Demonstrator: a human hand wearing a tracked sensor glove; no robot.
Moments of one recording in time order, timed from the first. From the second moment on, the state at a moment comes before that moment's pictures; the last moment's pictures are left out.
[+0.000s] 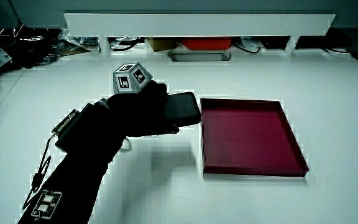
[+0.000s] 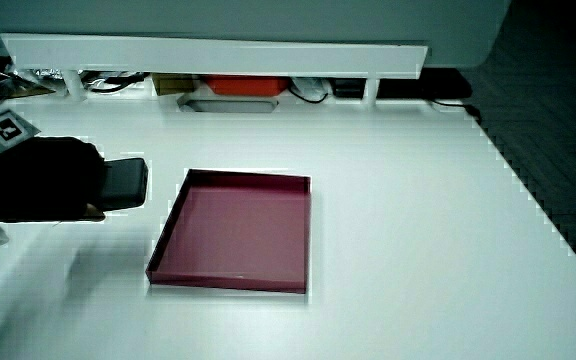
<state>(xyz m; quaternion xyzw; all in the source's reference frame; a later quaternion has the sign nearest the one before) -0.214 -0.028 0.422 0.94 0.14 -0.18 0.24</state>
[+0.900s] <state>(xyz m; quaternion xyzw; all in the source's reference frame) -0.261 -0.019 0.514 0.94 0.07 -0.16 0.31</state>
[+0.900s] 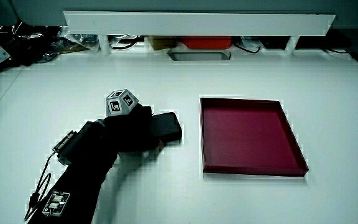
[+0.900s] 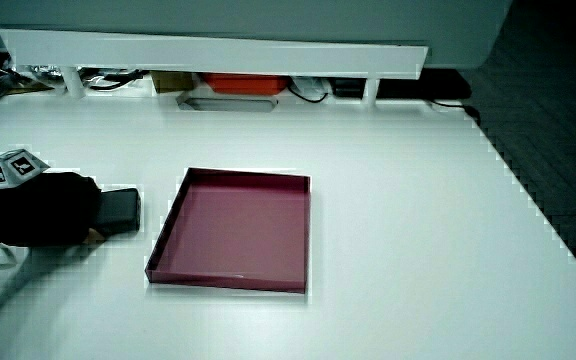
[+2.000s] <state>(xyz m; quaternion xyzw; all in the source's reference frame) -0.263 0.018 0.452 0.94 0.06 -0.16 0.28</state>
